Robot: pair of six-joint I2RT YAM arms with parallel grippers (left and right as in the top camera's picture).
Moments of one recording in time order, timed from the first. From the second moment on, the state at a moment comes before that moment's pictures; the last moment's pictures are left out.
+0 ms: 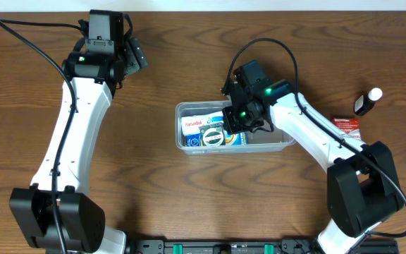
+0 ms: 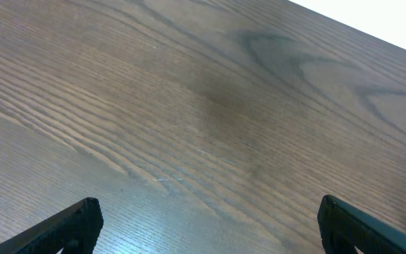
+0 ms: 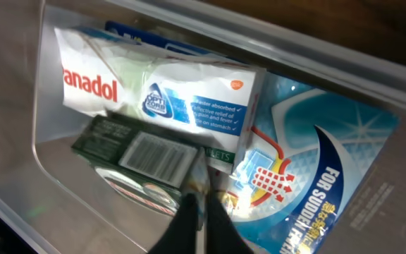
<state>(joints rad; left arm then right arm) -0.10 1.67 1.55 -0.82 -0.24 -0.45 0.48 1.84 1.31 -0.76 -0.37 0.24</state>
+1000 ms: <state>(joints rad) -0.10 1.67 1.55 -0.82 -0.24 -0.45 0.76 1.80 1.39 -0.66 -0.17 0.12</state>
